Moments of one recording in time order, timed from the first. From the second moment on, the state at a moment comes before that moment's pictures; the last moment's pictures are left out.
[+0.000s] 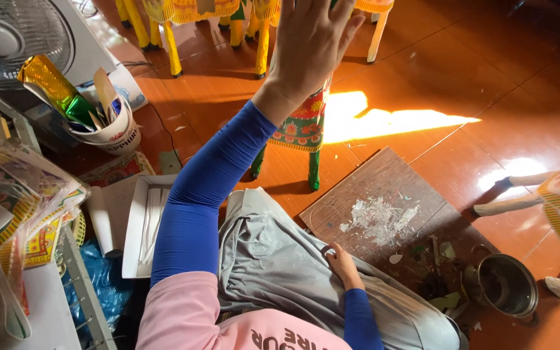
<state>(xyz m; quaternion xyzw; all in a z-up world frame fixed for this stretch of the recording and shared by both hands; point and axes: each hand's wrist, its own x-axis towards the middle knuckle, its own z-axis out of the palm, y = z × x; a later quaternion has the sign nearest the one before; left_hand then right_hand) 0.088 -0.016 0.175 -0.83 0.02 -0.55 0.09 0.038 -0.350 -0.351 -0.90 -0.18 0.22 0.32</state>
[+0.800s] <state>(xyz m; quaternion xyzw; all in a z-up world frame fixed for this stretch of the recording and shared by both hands) -0.250 0.118 -0.228 -0.80 -0.46 -0.34 -0.18 0.048 -0.371 -0.385 -0.93 -0.23 0.07 0.28</state>
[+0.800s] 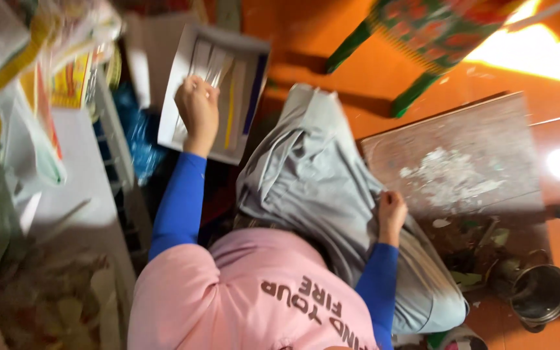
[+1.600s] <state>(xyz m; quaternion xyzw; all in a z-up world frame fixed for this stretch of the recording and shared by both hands) -0.235 0.036 -0.359 -0.82 -0.46 -0.14 -0.32 0.038 -0.354 -0.365 -0.92 -0.20 0.18 0.28</state>
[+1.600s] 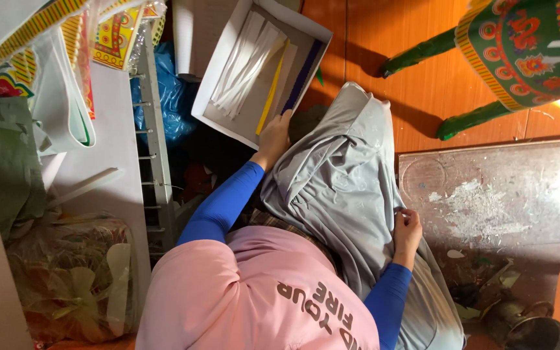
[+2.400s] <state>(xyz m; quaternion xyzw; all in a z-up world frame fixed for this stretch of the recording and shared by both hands) -0.218 0.156 -0.243 -0.87 -0.36 -0.25 -0.23 0.048 -0.366 -0.380 -0.92 -0.22 0.18 0.28</state>
